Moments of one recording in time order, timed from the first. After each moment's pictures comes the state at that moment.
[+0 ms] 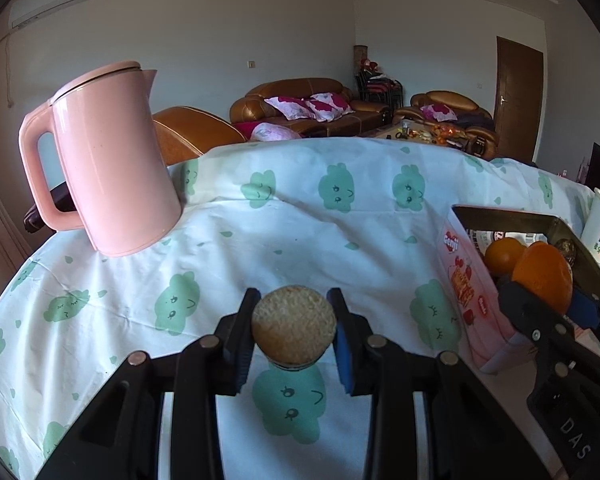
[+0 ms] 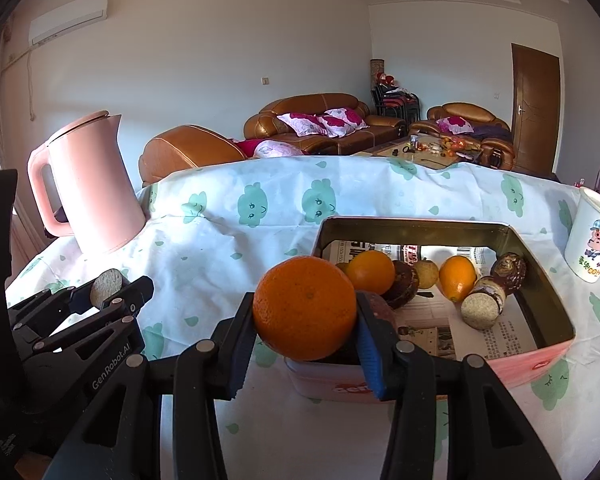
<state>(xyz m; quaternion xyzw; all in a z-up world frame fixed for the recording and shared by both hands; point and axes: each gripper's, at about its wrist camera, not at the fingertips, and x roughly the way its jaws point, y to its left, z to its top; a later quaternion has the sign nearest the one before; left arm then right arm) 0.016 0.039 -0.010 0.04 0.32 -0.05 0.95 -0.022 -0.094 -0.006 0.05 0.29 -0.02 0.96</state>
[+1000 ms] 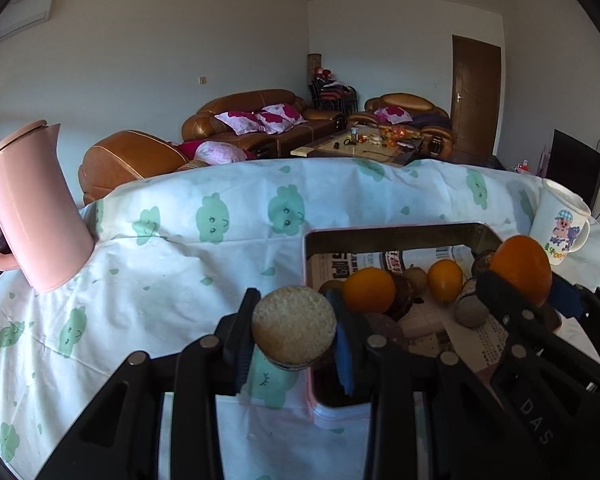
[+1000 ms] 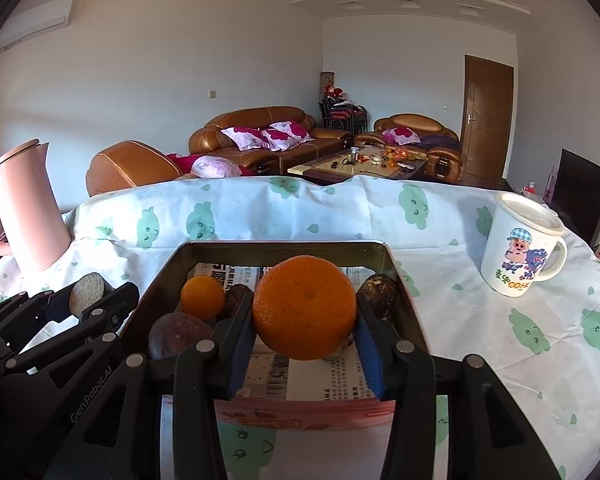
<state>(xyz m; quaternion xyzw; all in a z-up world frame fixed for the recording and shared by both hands) 0.013 -0.076 0.002 0.06 0.30 -0.12 0.95 -0.033 -0.193 0.005 0.04 0.27 -0.12 0.95</state>
